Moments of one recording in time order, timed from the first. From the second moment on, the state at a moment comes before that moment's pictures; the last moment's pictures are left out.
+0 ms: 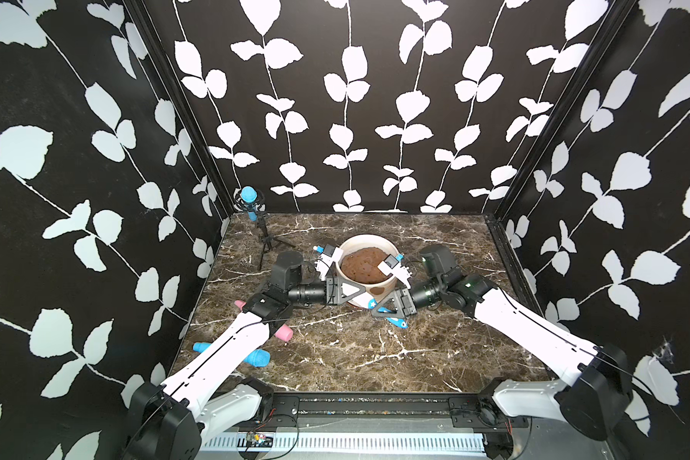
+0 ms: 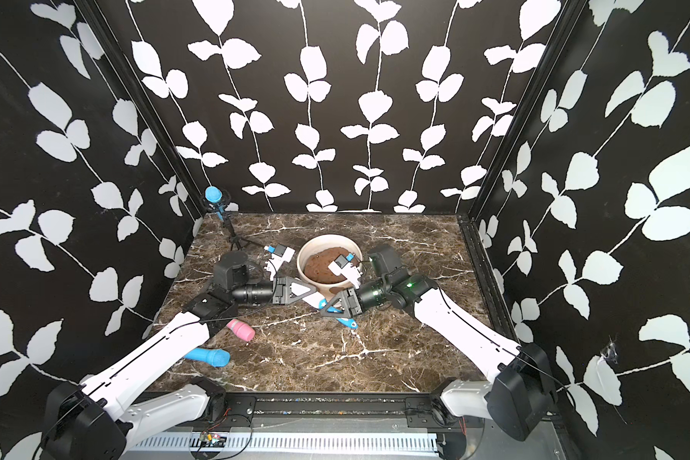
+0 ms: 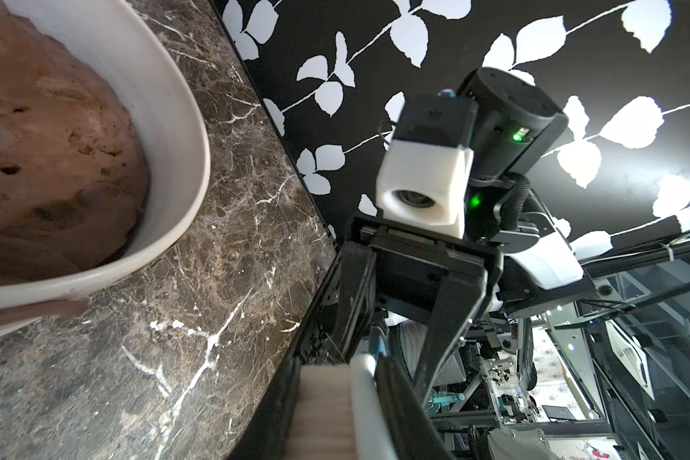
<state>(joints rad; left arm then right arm) -0.51 1.07 0.78 -0.02 0.95 -0.76 0.64 1.31 1.04 -0.44 -1.10 0.41</state>
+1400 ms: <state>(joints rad) -0.42 0.87 0.59 -0.43 0.22 -0.51 0.74 1.44 1.35 -1.15 -0.24 -0.40</state>
